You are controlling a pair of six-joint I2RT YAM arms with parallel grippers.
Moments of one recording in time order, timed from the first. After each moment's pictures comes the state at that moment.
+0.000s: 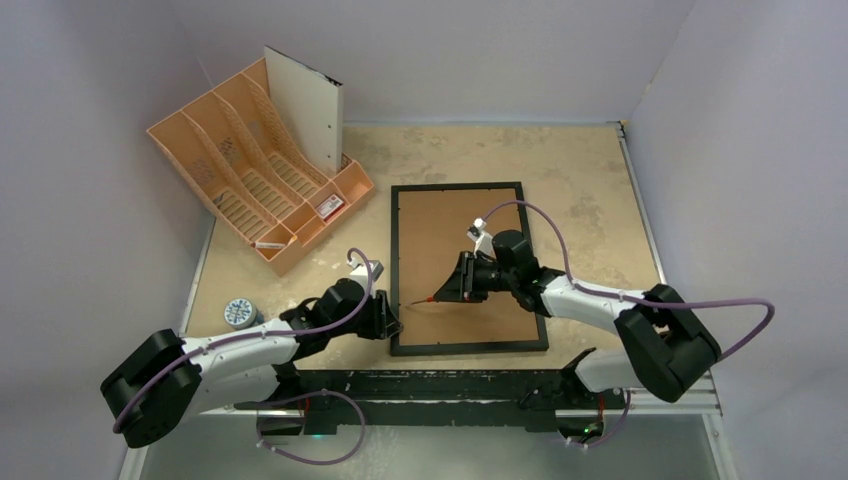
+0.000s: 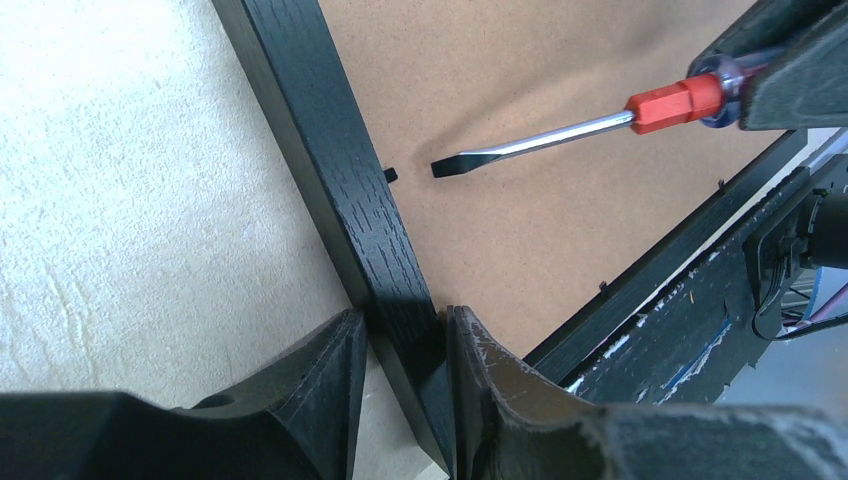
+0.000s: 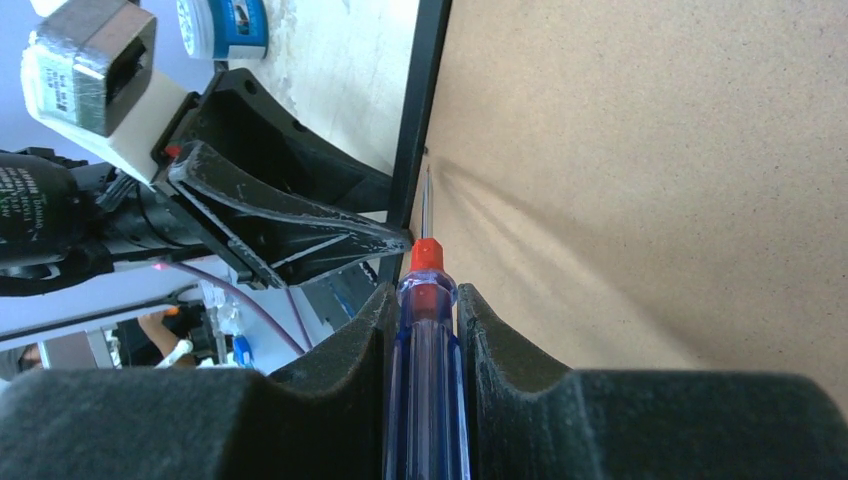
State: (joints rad) left arm -0.84 1.03 0.24 0.10 0.07 -0.72; right arm 0.62 1.34 0.50 0.21 -0.58 0.85
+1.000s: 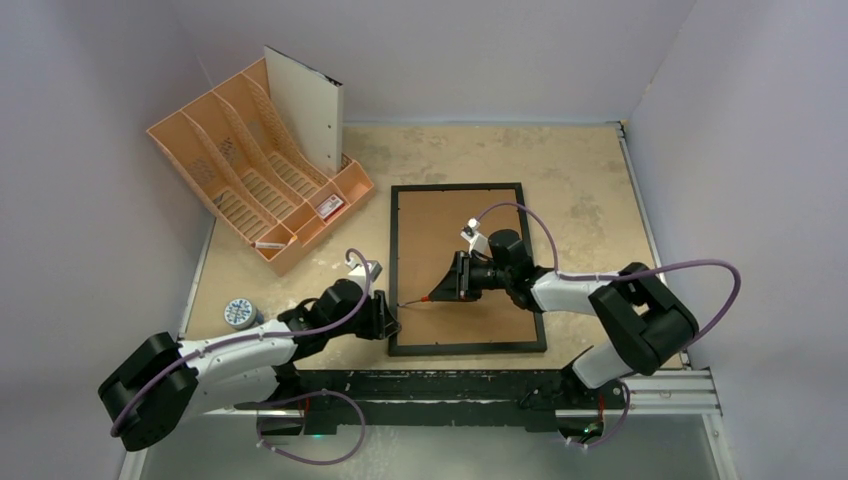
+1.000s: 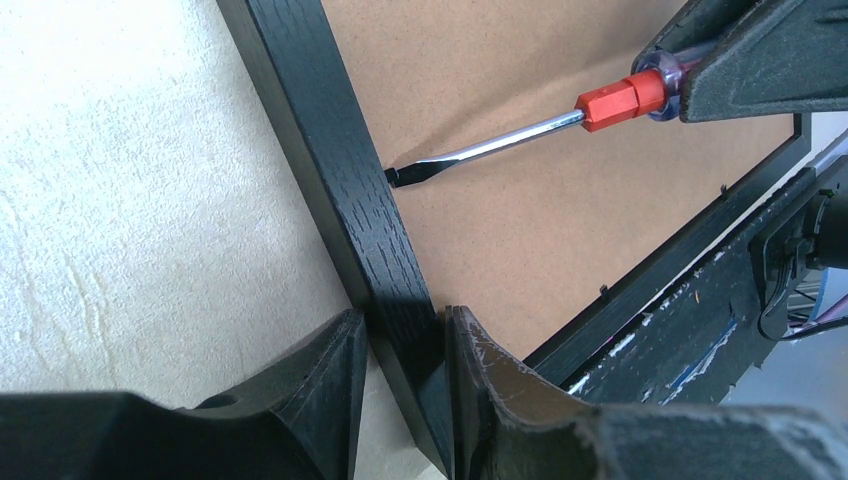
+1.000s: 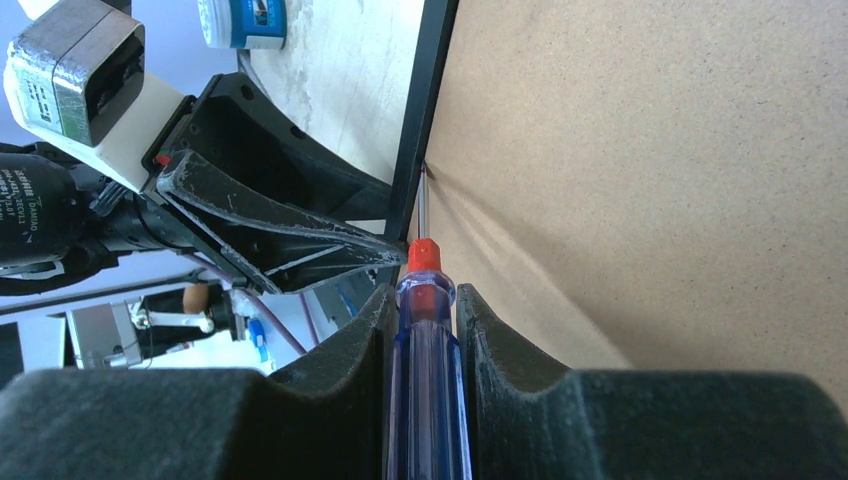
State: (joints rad) left arm -0.84 1.02 0.23 0.08 0.07 -0.72; right arm 0.61 1.50 0.50 0.39 -0.66 0.86
